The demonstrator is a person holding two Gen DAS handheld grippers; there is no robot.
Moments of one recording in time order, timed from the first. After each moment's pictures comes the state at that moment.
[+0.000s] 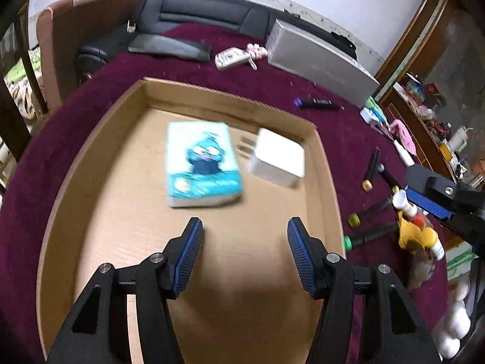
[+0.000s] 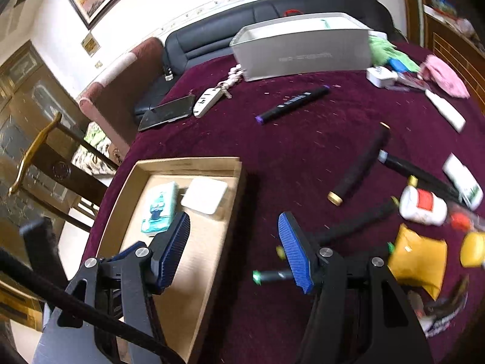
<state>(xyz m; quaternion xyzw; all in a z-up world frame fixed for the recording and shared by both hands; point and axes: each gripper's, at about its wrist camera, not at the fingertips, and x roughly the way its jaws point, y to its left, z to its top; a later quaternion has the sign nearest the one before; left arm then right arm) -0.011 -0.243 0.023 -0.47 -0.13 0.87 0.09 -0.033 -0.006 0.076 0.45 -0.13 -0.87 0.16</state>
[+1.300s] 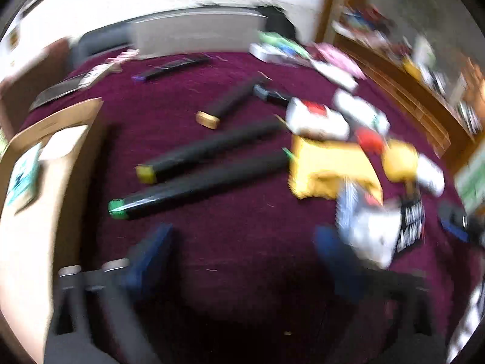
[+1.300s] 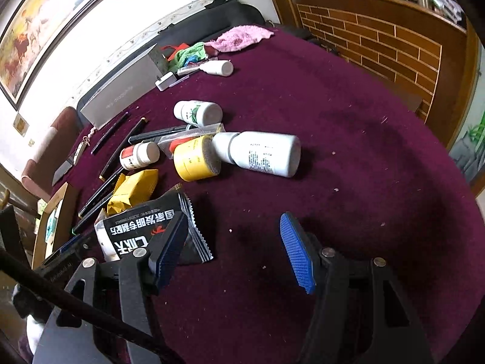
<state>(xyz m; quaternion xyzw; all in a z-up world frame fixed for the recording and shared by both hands) 0.030 -0.018 0.004 -0.45 0.07 0.87 0.16 0.104 0.260 0.020 0.41 -0.23 -0.88 -0.05</state>
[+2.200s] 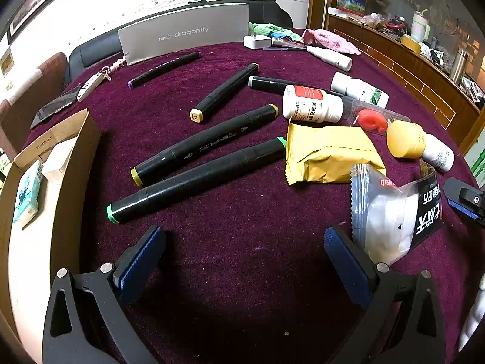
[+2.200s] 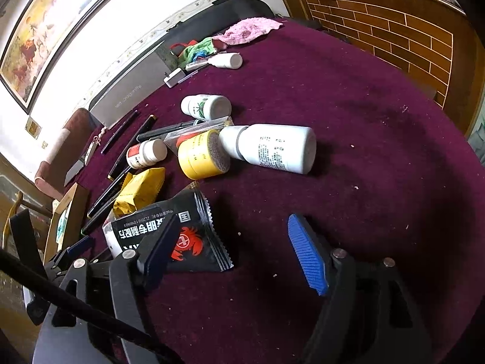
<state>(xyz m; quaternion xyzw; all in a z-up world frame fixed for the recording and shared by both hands) 0.029 -0.011 0.004 -0.45 0.08 0.87 0.15 0.099 0.262 0.011 0.41 -0.26 -0.88 -0.02</state>
